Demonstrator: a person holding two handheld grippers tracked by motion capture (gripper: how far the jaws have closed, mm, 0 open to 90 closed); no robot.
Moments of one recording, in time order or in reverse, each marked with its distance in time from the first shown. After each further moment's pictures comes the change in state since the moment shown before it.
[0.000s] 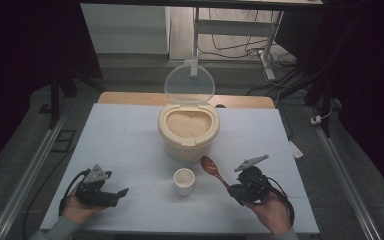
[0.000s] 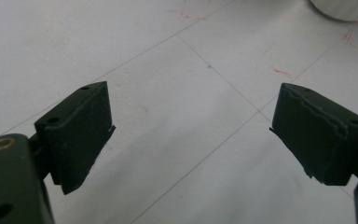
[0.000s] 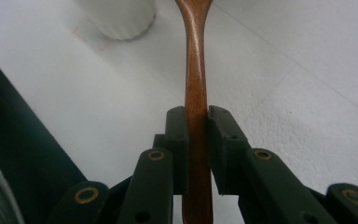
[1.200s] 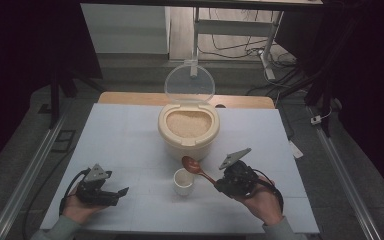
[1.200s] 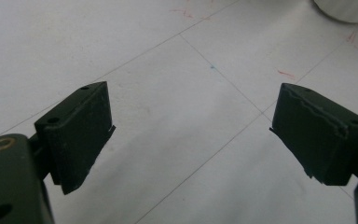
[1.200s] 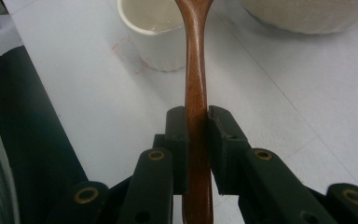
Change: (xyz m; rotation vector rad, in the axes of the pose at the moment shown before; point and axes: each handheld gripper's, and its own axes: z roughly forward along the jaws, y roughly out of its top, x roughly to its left) left arm 0.002 0.001 0.002 0.003 0.000 -0.011; right arm 0.019 0.035 0.005 -0.011 0.060 -0.227
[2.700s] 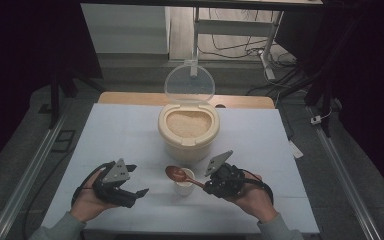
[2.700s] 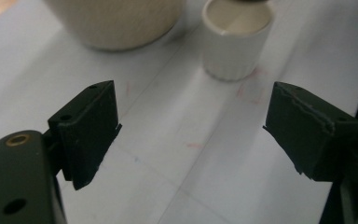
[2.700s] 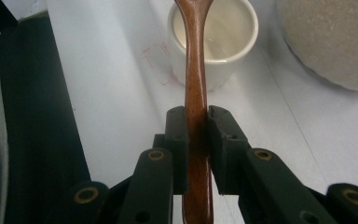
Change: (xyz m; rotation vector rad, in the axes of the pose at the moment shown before) left arm -0.059 0.073 -0.021 -0.035 -0.124 0.326; right arm 0.018 0.023 0.013 0.030 0.048 -0.233
